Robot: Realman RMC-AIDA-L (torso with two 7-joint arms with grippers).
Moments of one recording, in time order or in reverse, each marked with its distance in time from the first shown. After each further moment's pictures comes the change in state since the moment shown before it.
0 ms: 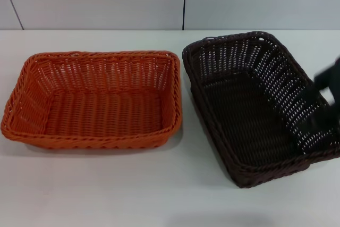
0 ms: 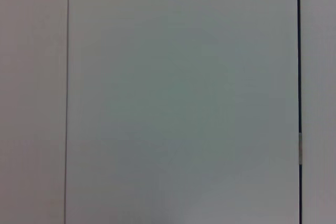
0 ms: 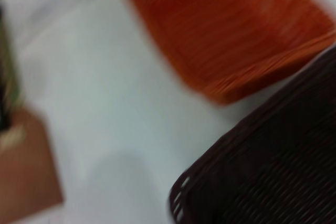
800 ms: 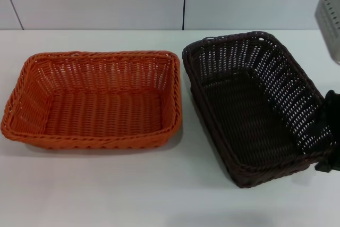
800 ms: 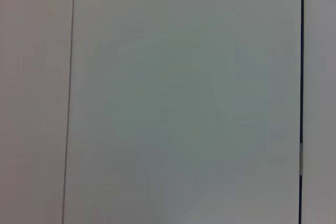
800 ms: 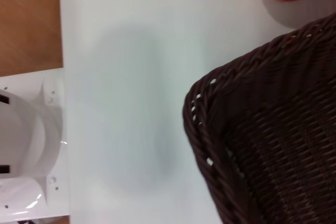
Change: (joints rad) left arm 0.001 -0.004 0.003 -0.012 -0.013 0.009 -0.017; right arm 0.048 0.054 -0.223 0.095 -0.243 0.064 -0.217
